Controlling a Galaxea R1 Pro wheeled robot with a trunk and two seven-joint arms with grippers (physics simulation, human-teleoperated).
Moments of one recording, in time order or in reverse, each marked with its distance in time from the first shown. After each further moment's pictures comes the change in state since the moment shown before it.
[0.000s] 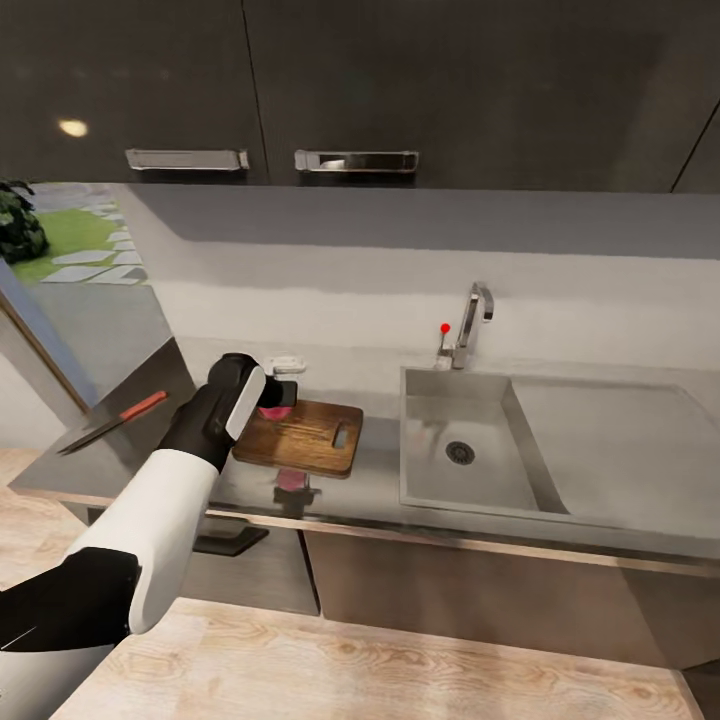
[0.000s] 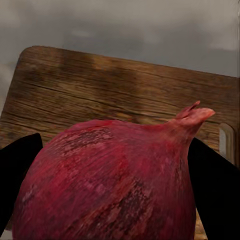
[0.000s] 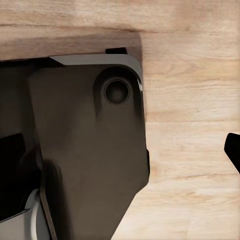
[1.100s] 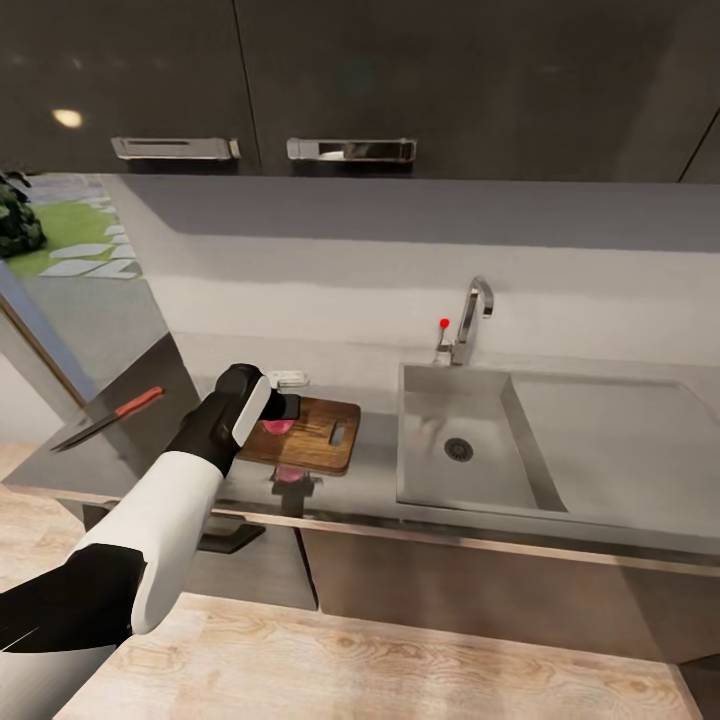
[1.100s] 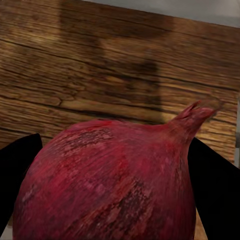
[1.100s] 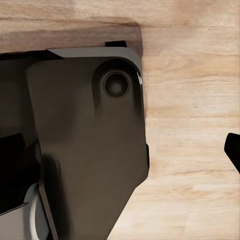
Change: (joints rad) left arm 0.000 -0.009 0.000 0.088 -0.003 -0.007 -0.001; right arm 0.000 0.000 0.000 0.000 0.000 0.002 0.000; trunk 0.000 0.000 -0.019
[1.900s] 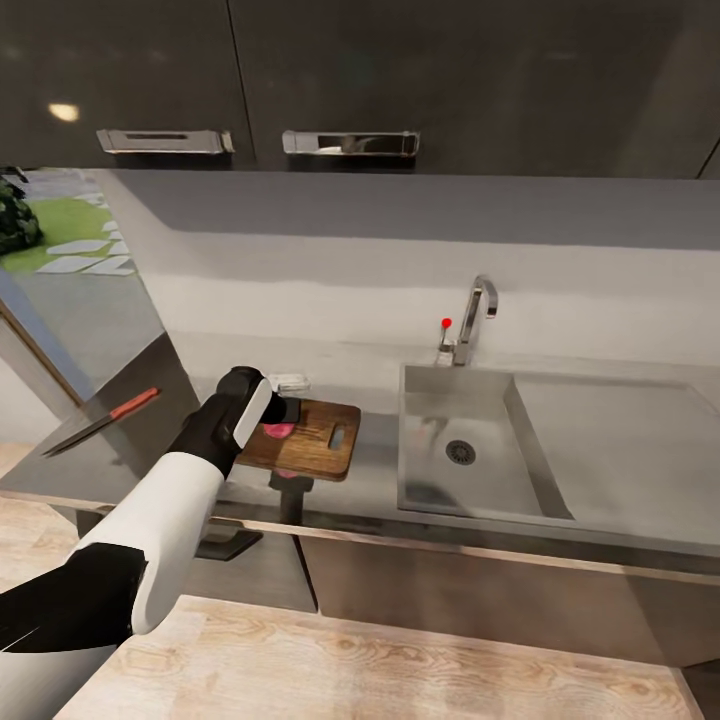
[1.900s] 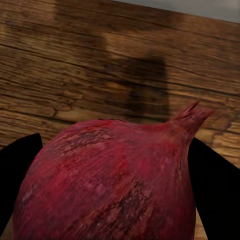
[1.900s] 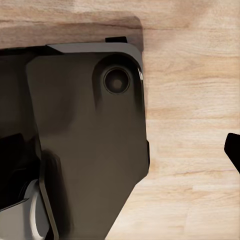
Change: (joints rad) left arm 0.000 -0.001 0.000 0.023 0.000 -0.001 -0.001; right arm 0.000 0.002 0.000 0.000 0.000 0.000 0.000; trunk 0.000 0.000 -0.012
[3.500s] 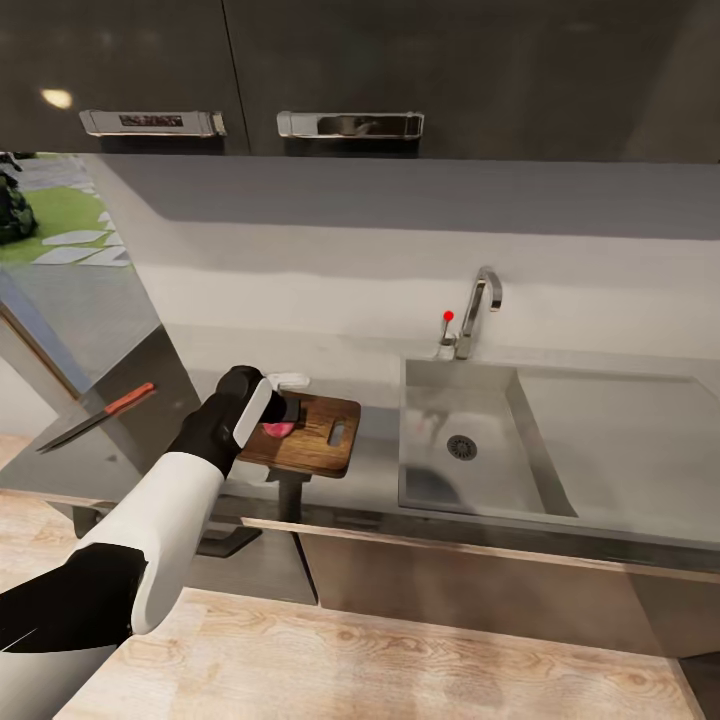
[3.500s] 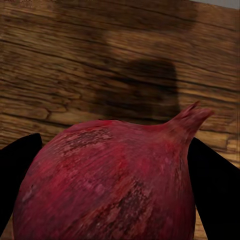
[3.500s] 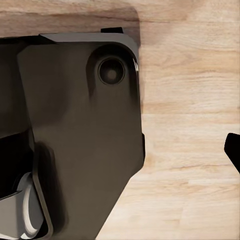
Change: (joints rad) left arm 0.000 0.001 -0.001 -0.007 -0.001 0.000 0.001; right arm 0.000 -0.008 0.002 -0.002 0.002 0.002 0.000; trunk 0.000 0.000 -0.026
